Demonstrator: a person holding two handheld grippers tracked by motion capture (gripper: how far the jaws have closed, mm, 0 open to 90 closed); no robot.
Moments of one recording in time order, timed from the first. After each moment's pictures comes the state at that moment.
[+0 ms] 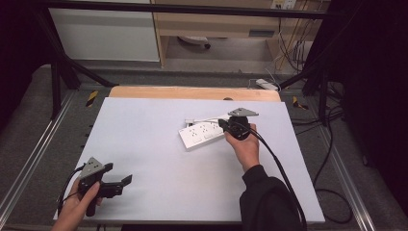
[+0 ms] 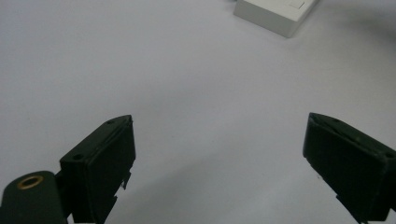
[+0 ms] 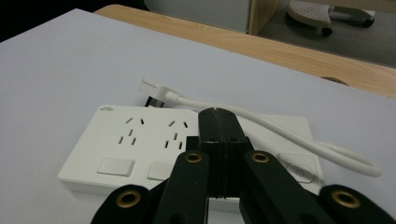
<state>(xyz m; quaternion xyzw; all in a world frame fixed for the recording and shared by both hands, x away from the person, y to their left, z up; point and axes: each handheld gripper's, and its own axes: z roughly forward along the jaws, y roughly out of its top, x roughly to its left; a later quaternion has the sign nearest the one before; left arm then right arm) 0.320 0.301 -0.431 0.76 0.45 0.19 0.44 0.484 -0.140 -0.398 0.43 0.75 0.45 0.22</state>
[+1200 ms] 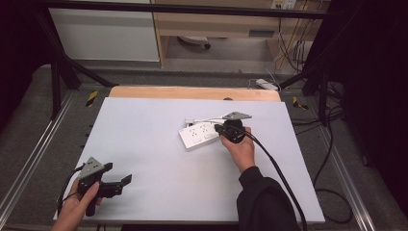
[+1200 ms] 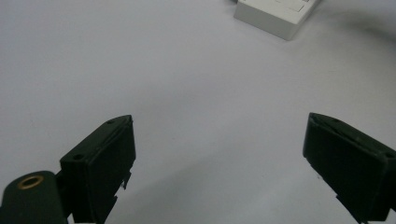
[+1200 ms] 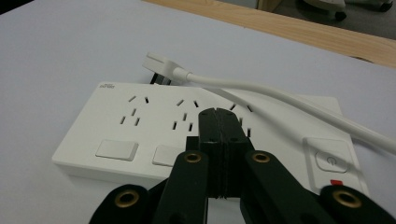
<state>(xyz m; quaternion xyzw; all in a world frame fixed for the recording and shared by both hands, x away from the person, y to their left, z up) 0.319 0.301 -0.430 0.76 0.45 0.19 0.44 0.487 -0.129 -0.418 0.43 0.77 0.43 0.20</state>
